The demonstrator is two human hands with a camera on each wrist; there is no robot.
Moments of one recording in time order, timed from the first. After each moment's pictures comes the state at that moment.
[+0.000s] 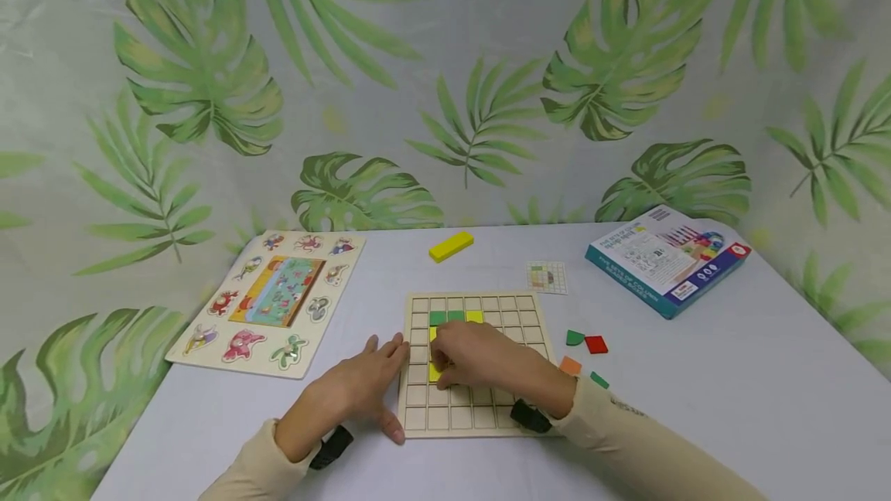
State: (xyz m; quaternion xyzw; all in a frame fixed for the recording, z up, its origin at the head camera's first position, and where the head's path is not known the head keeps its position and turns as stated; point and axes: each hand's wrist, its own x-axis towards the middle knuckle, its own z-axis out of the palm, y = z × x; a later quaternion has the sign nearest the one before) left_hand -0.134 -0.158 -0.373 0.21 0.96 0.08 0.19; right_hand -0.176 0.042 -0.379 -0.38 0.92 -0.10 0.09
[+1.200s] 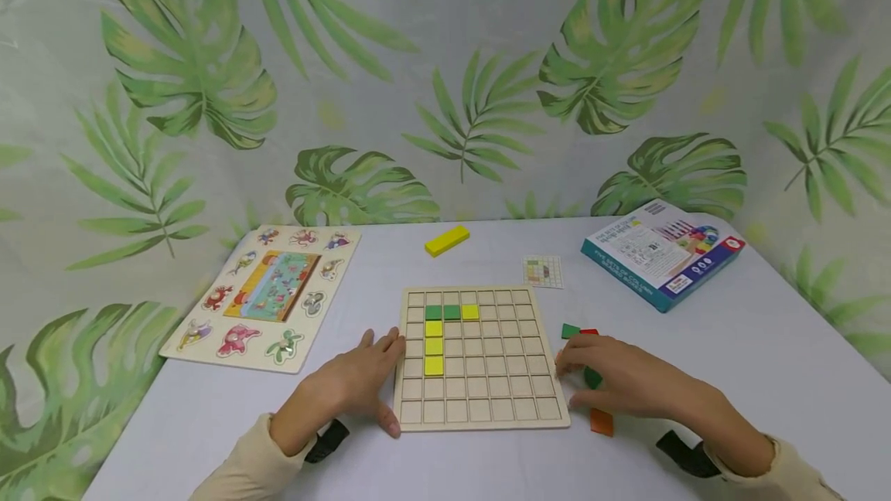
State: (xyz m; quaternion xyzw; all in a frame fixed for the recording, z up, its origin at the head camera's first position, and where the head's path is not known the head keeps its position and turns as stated) left_hand -0.133 -0.157 -0.373 0.21 0.96 0.08 0.19; right_hand -0.130 0.216 -0.367 -0.30 0.93 -0.15 0.12
